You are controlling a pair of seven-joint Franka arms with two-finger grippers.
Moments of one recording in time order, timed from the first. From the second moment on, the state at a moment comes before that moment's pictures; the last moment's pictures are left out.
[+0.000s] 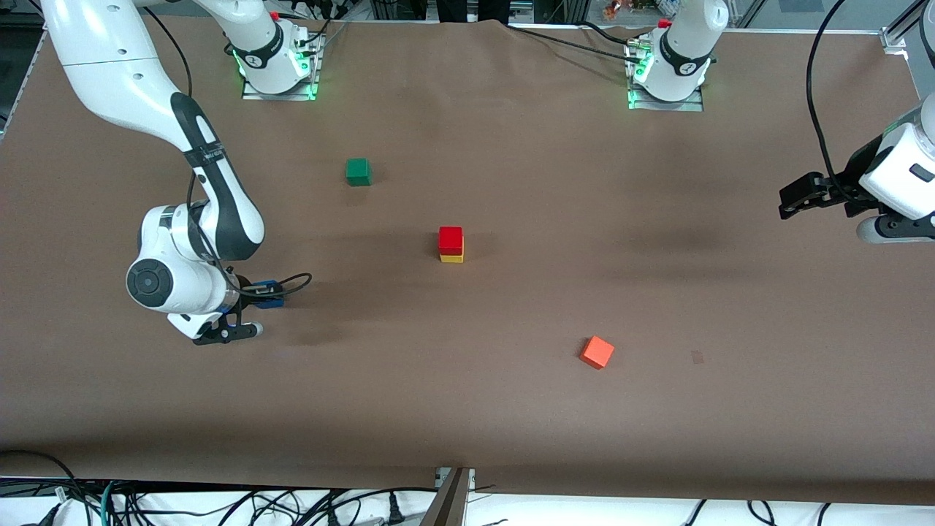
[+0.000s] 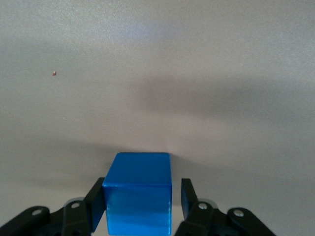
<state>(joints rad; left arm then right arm) 0.06 0.14 -0.12 -1.45 0.05 1.54 -0.11 0.07 0.67 0.04 -1.67 0.00 2.17 -0.04</state>
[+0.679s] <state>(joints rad) 0.06 0.15 -0.12 -1.44 0.05 1.54 -0.11 0.13 0.60 0.06 -1.54 0.00 1.98 0.05</state>
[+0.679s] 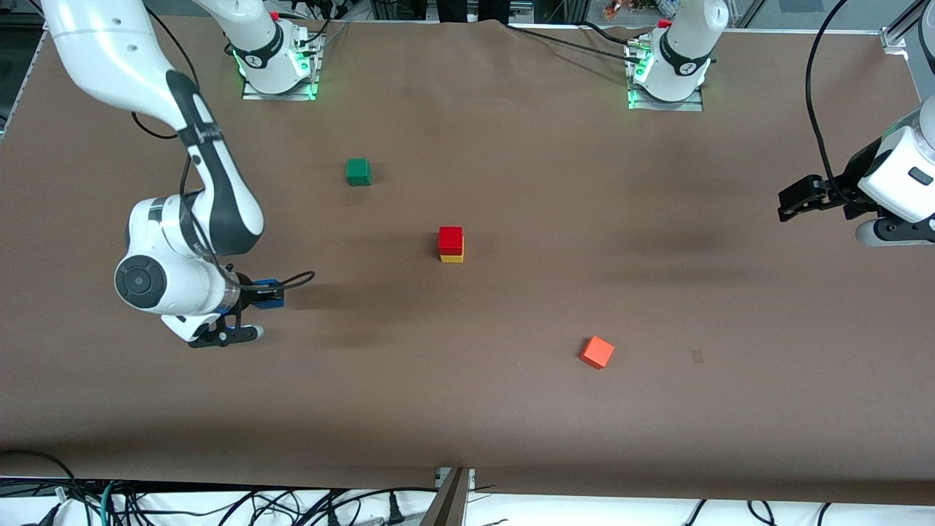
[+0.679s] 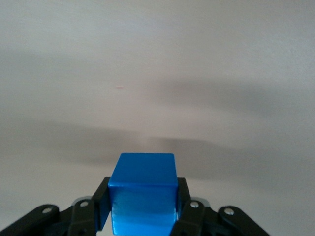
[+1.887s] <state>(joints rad) 0.06 0.16 -0.12 -1.44 0.05 1.54 -0.11 0.25 0.42 0.35 -1.68 0.00 2.01 0.63</state>
